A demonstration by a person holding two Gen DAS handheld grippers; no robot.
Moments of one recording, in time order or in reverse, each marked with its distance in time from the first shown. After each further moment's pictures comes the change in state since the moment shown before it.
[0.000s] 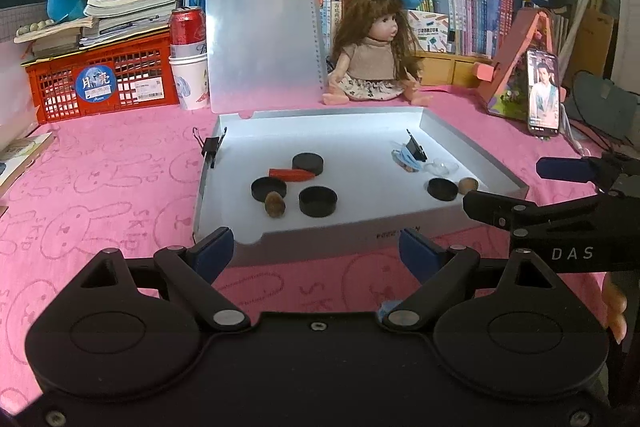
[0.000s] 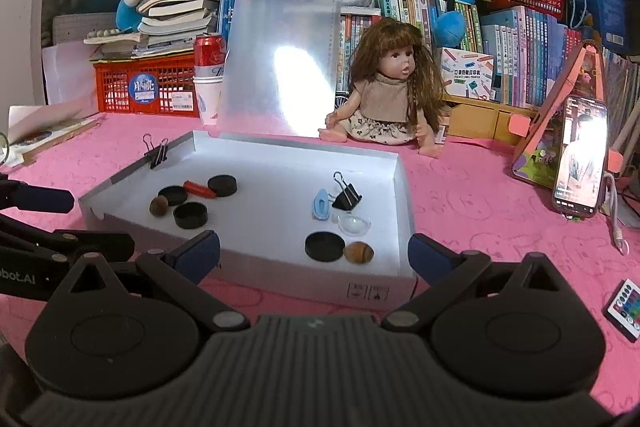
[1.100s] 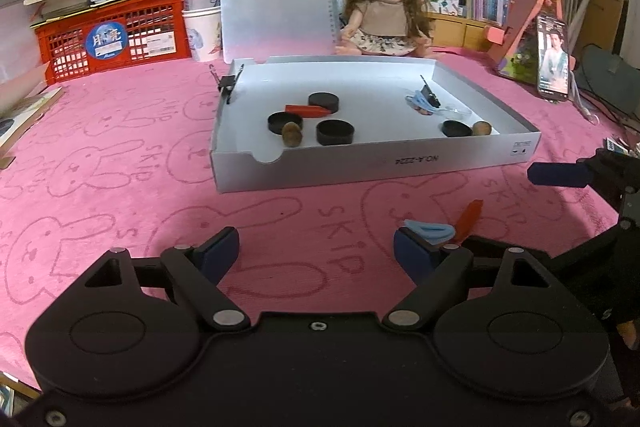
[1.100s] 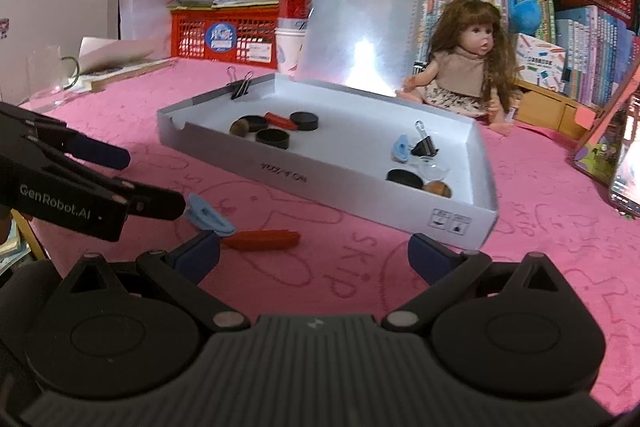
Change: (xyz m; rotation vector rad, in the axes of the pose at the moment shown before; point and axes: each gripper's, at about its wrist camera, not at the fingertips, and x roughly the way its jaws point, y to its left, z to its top) left arm 0.001 0.012 -0.036 -0.021 0.101 0.021; right arm -0.007 0.027 -0.042 -0.148 0.071 0.185
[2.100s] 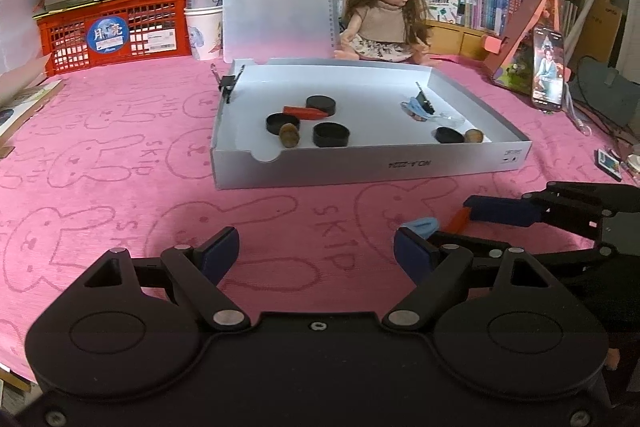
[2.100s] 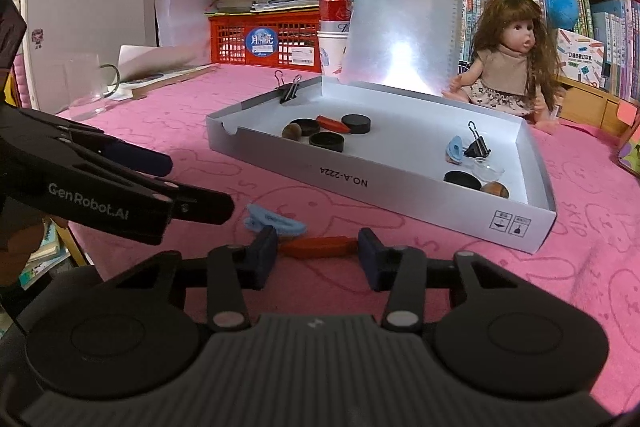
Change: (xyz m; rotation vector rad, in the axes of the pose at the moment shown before) left arm -0.009 -0.001 -0.001 -0.034 -0.008 -0.029; right arm 0.000 0.011 0.000 0.021 -0.019 0.133
